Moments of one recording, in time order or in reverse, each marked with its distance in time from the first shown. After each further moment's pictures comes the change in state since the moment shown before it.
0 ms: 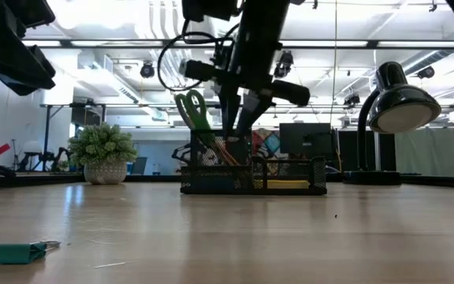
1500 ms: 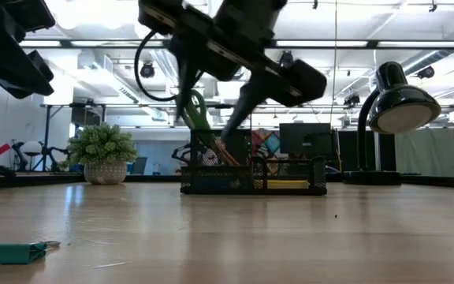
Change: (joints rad) left arm 0.000 0.010 -0.003 -0.021 0.000 -0.029; right arm 0.144 0.060 0.062 0.129 -0.390 0.195
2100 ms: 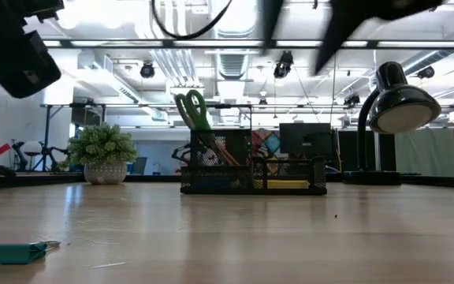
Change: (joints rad) left arm 0.000 0.241 0.010 0.395 0.194 -0.032; right arm 0.247 -0.045 0.117 -0.350 0.334 0.324
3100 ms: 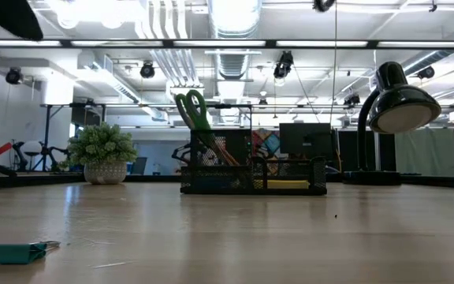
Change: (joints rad) left arm -0.079 0.827 0.767 -0.318 -0.044 -0.916; right arm 0.418 0.000 -0.040 -0.398 -0.188 0.375
